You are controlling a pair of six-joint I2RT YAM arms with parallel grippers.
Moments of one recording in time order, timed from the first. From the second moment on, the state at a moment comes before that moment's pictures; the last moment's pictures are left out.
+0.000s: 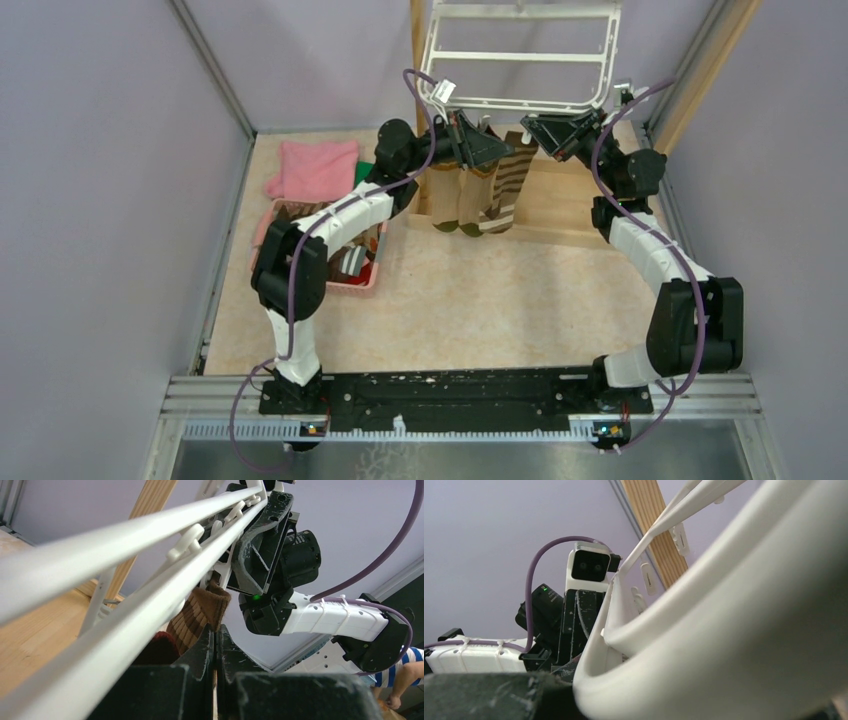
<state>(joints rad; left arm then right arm) -0.57 1.89 1.50 0.81 0.80 -0.99 0.09 1.44 0.99 1.05 -0.73 0.93</state>
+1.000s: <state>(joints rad) -0.56 1.87 1.45 0.75 0.76 -0.92 0.09 1.27 0.92 0.85 -0.66 0.76</state>
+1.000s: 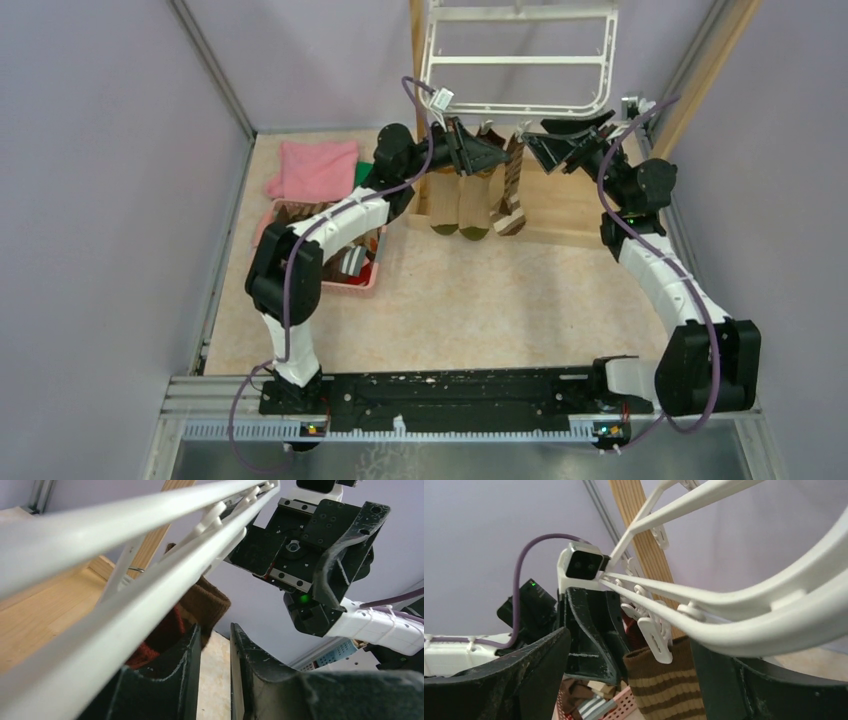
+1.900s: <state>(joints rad) -0.56 1.12 0.79 0.52 0.62 -0.43 0.09 0.74 0.44 0.50 -0.45 0.44</state>
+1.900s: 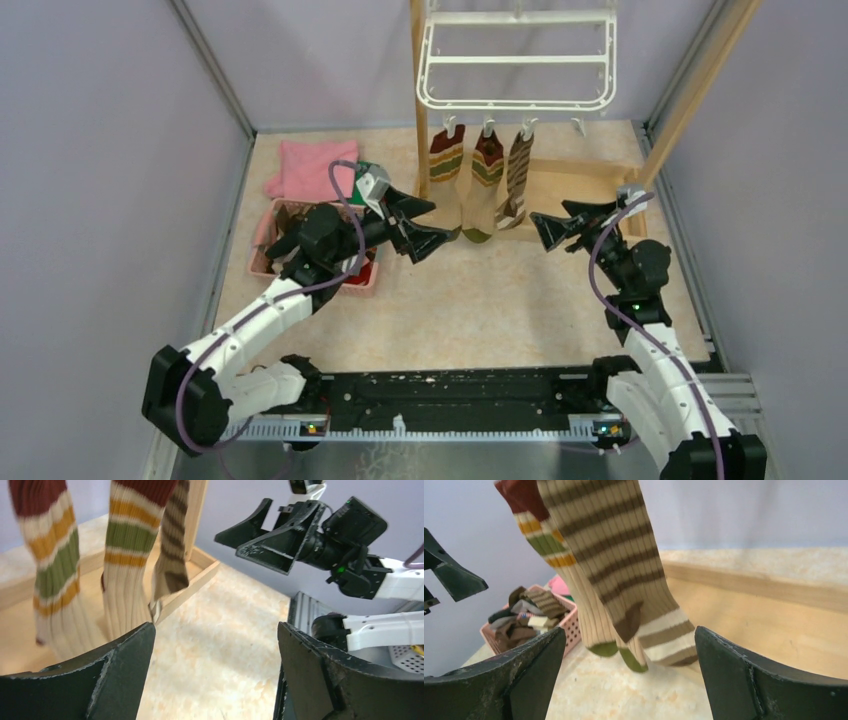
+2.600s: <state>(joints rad) -0.56 1.05 0.66 0.03 0.11 -0.38 0.09 0.88 0.22 0.63 -0.52 0.56</state>
